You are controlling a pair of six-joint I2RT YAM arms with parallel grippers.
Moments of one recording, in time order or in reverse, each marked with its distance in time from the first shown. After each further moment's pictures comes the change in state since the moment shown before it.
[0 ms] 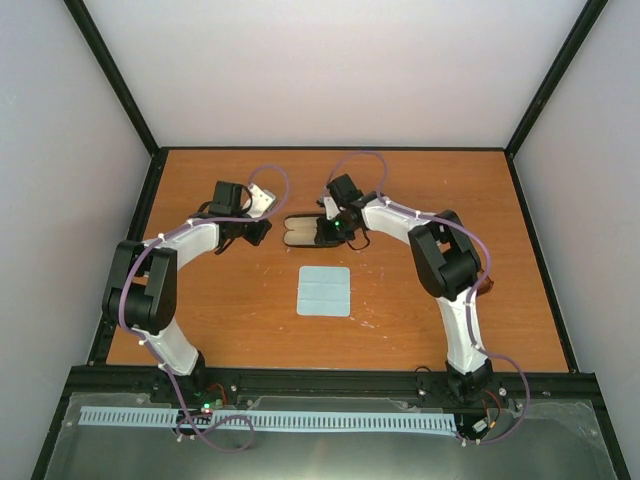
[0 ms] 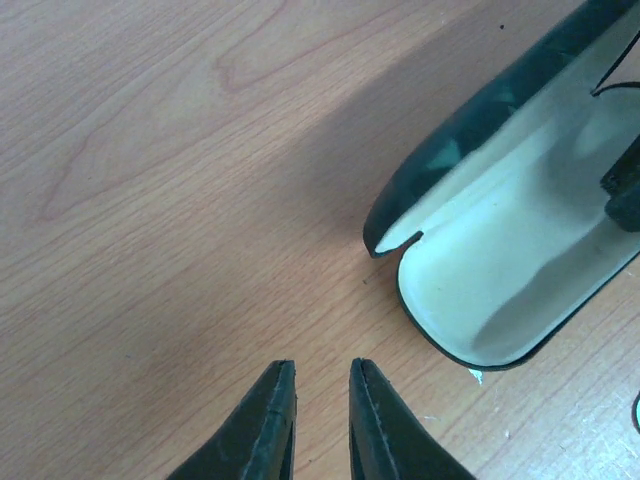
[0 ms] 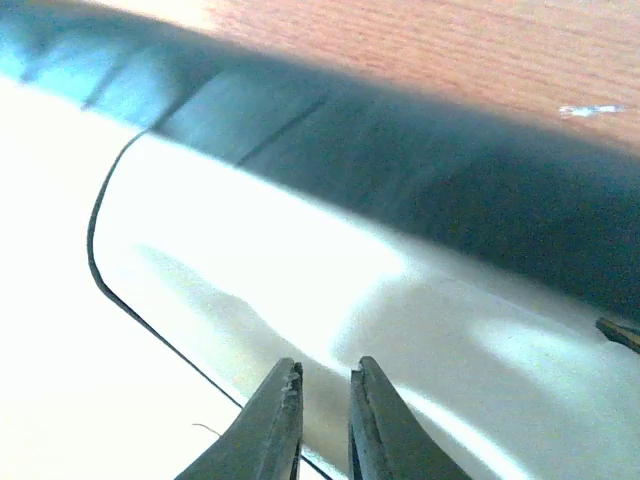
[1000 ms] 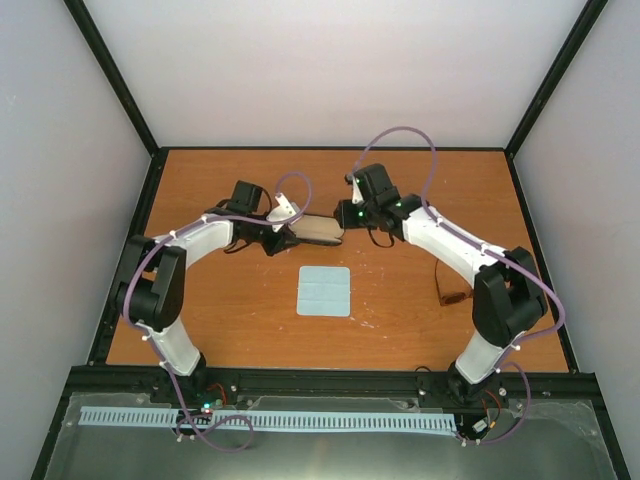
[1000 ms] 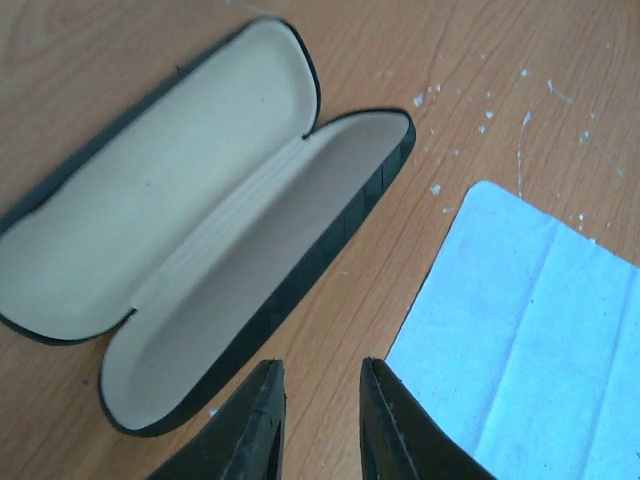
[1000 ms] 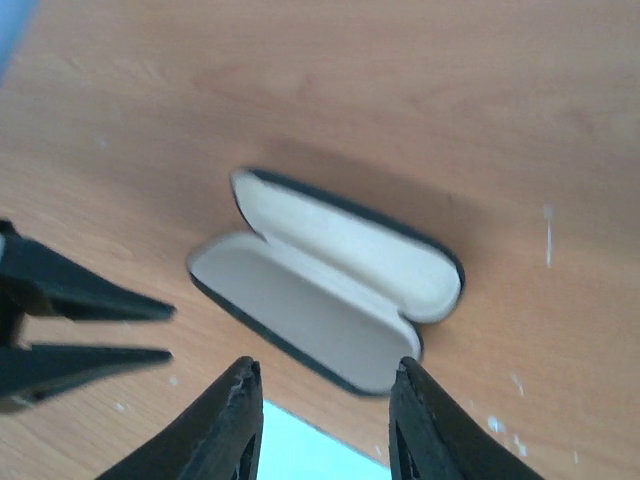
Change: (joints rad) left arm -0.114 0.022 0.068 -0.154 0.293 0.172; right arm -0.004 -0.501 -0.254 0.114 0.286 0.066
